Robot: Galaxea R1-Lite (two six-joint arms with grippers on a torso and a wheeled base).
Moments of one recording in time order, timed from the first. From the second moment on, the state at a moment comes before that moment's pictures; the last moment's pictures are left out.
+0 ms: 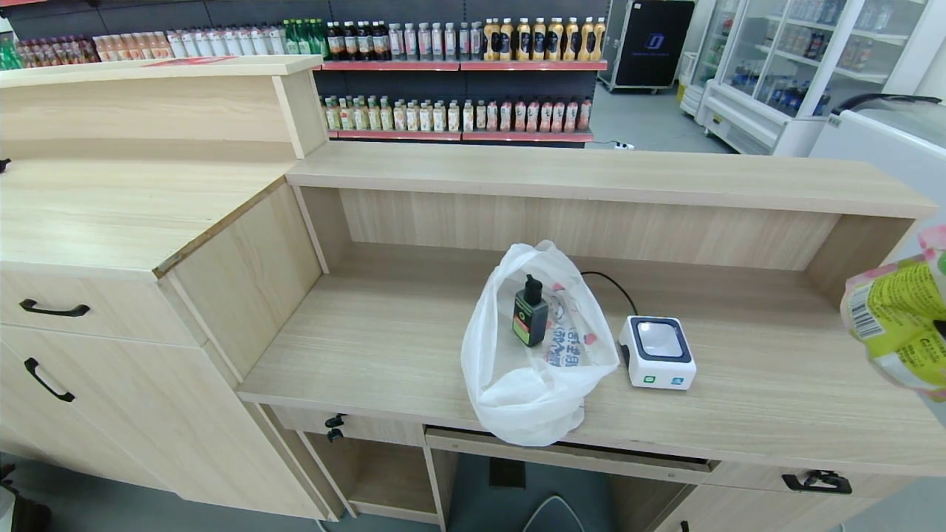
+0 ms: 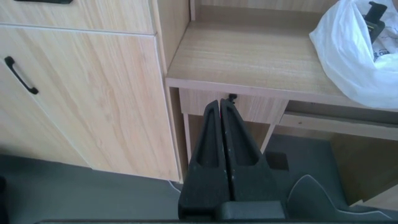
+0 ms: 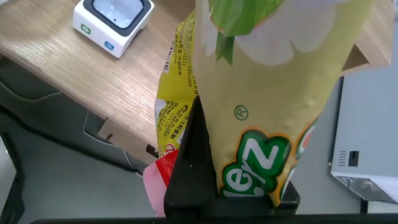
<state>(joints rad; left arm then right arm) 0.00 0.00 0.00 0.00 0.01 0.00 -0.55 1.21 -0.77 0.00 0.53 -0.95</state>
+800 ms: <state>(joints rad) 0.00 0.00 0.00 0.00 0.01 0.00 -0.56 1.48 -0.87 -0.11 0.40 -1.38</state>
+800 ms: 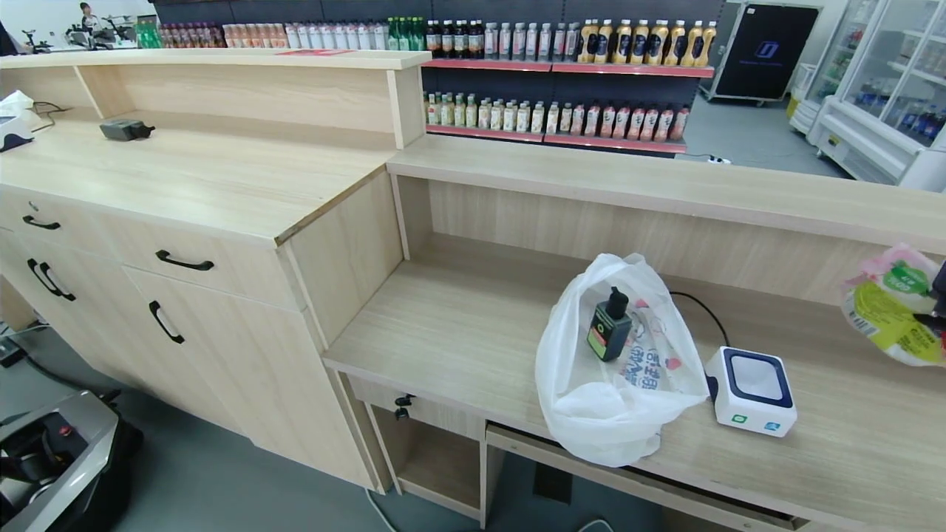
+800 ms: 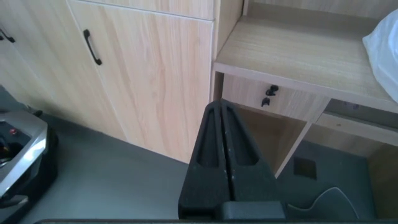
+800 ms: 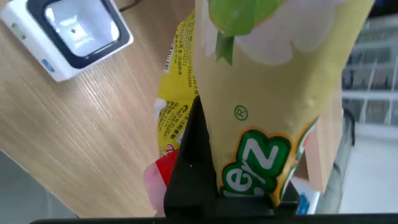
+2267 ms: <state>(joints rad) 0.00 0.00 0.00 0.00 0.01 0.00 -0.52 1.87 -1.04 -0.11 0.84 -1.99</state>
